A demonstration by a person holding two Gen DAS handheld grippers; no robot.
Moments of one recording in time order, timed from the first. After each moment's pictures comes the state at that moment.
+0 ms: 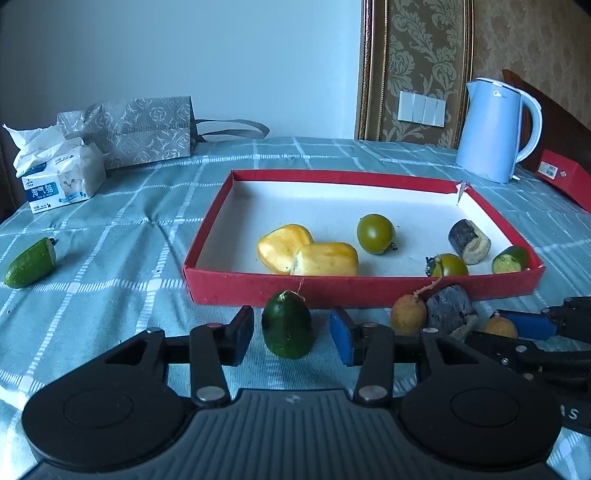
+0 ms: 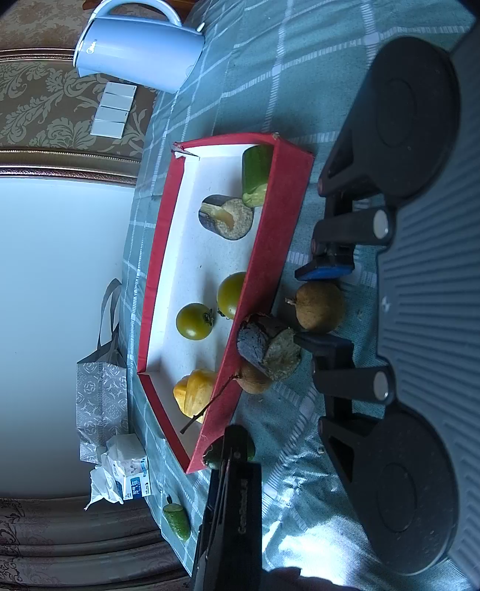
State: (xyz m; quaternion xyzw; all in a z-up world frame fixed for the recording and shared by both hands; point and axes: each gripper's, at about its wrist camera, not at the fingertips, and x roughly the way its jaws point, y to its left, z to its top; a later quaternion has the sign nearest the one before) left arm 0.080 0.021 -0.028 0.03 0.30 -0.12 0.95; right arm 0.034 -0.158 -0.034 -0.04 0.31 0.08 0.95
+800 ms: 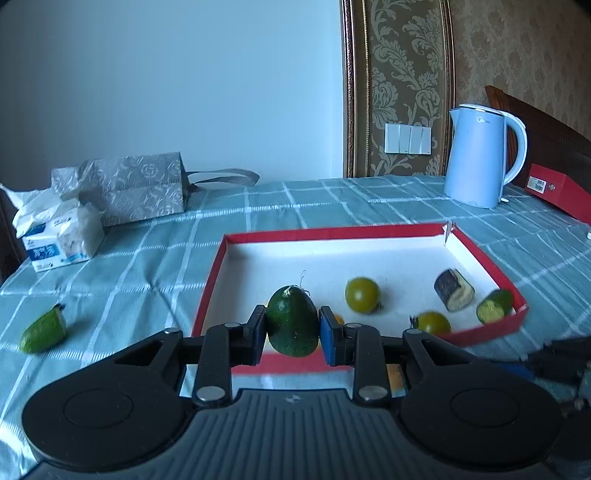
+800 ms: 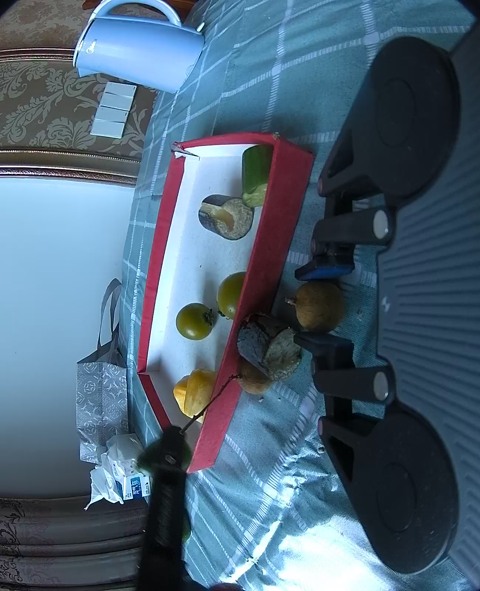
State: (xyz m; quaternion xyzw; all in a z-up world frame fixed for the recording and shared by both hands) left arm 0.085 0.010 0.017 0.06 0.25 -0.14 0.96; right arm 0.034 -0.159 -0.034 -0.04 0.31 0.08 0.95
